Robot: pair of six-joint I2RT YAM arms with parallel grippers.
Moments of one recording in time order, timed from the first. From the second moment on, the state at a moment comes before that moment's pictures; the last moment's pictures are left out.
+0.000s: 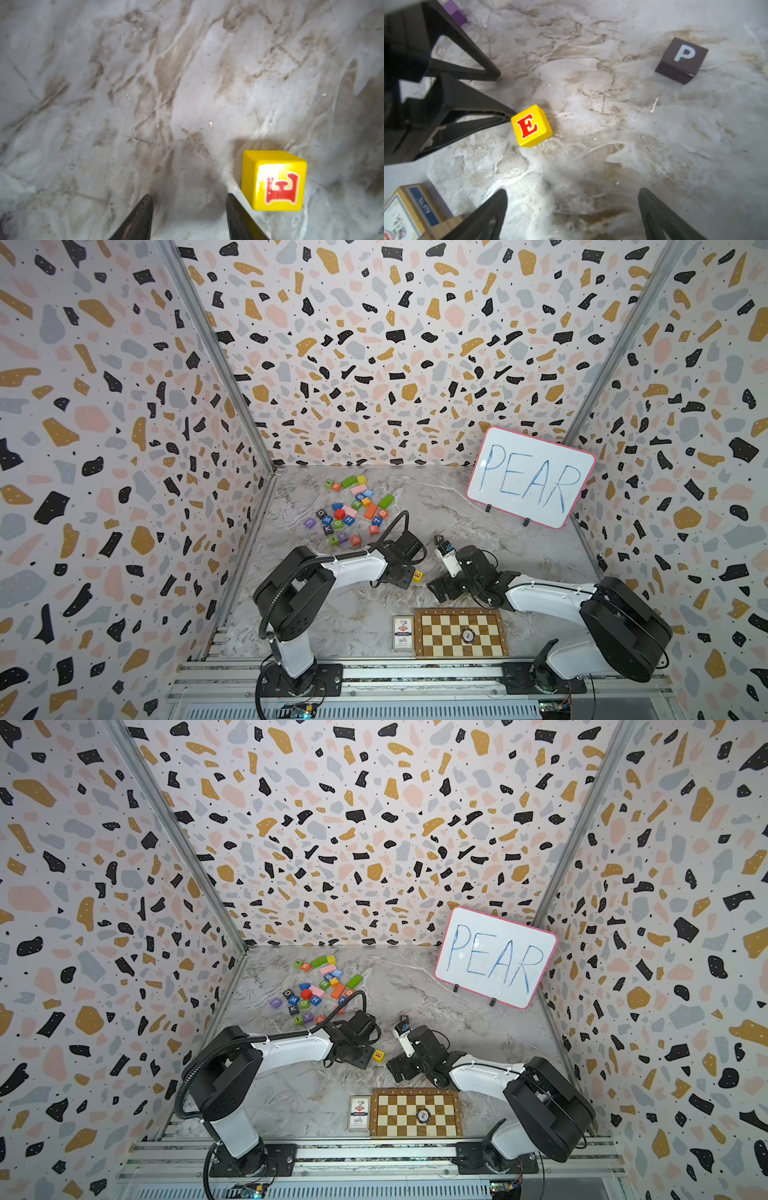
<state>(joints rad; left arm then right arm) -0.79 1.76 1.01 -0.46 -0.10 -0.32 0.75 1.44 0.57 0.04 -0.10 0.14</state>
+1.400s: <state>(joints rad) -0.63 1.42 0.82 -0.61 0.06 -0.60 0.81 1.82 1.03 -0.25 -0.14 -0.09</state>
